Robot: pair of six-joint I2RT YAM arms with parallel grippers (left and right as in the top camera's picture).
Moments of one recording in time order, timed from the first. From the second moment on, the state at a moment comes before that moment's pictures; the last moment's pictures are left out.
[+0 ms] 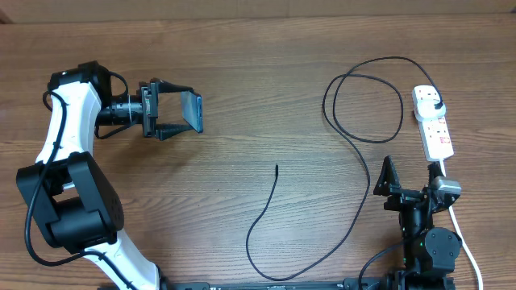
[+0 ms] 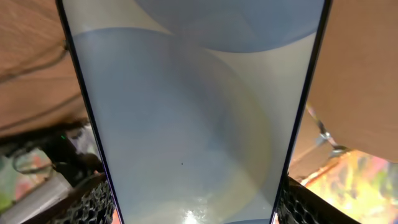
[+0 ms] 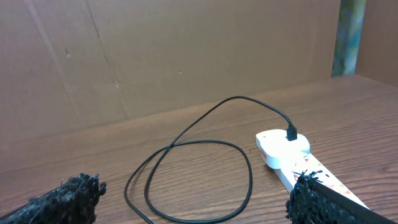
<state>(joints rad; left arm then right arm) 0.24 1.97 1.57 -1.37 1.28 -0.69 -0.10 0.01 0.02 -0.04 -0.02 0.18</state>
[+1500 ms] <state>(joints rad) 0.24 1.97 1.57 -1.48 1.30 -0.59 -0.10 0.01 0.02 -0.04 -0.02 0.18</state>
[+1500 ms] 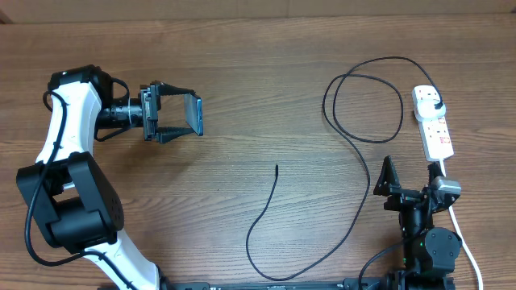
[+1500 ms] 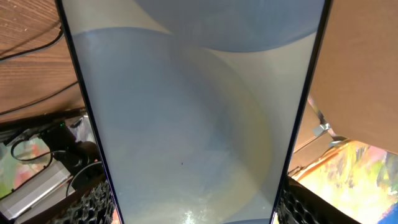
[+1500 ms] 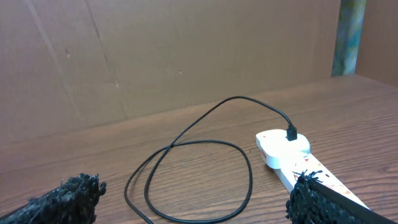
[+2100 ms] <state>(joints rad) 0.24 1.97 1.57 -1.49 1.30 -0.57 -0.10 0.01 0.02 -0.04 -0.02 0.18</state>
